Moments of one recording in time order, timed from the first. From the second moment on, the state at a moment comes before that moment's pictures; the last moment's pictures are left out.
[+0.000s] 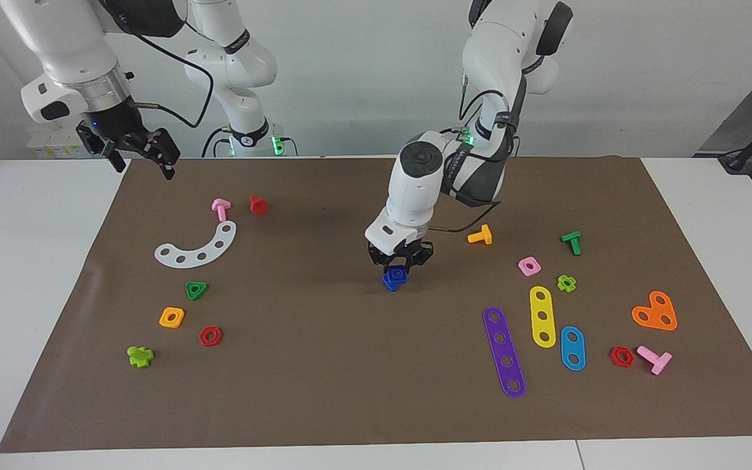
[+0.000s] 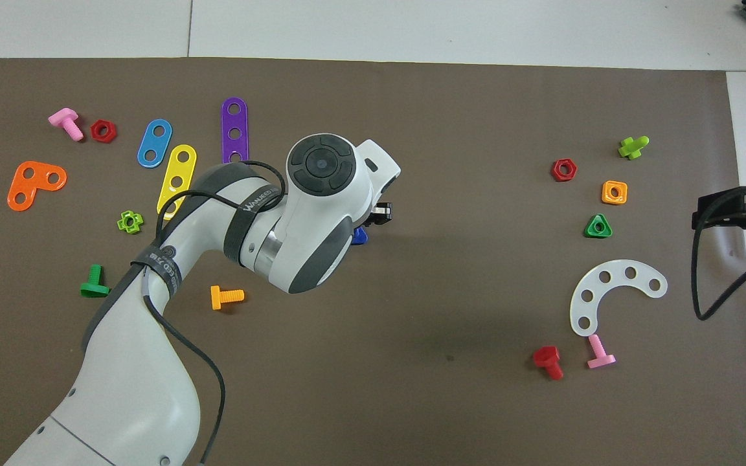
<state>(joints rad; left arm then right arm) -0.52 0.48 -0.14 -1.57 0.01 2.10 -0.55 0.00 -0.06 -0.04 -1.64 -0.04 1.57 0.15</state>
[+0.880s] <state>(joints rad) -0.52 0.49 -0.13 -1.57 0.01 2.06 -0.55 0.00 -0.06 -0.04 -1.64 -0.04 1.57 0.15</state>
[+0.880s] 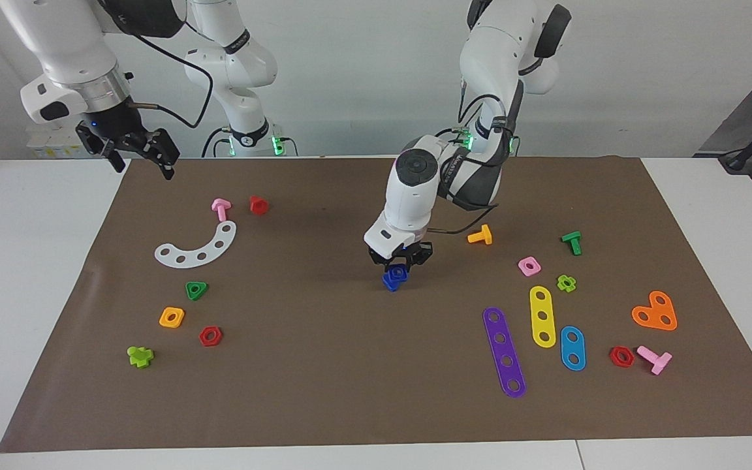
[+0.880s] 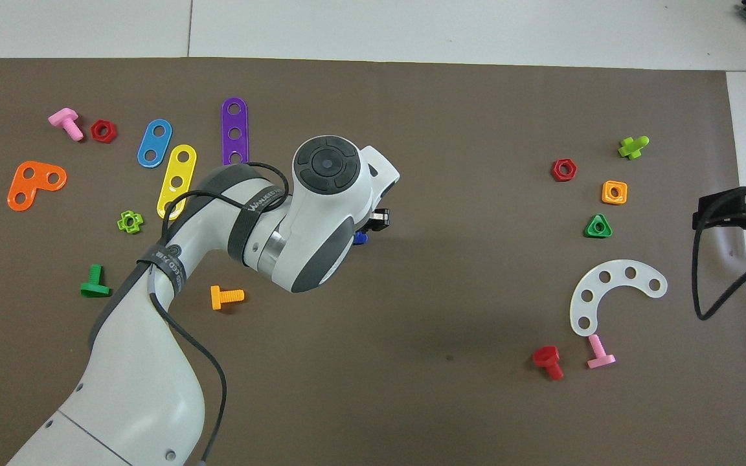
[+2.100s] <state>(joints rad) -0.53 0.49 -0.14 -1.65 0.01 2.13 -0.55 -0.01 -0.06 -0.04 -1.64 -0.04 1.57 0.15</state>
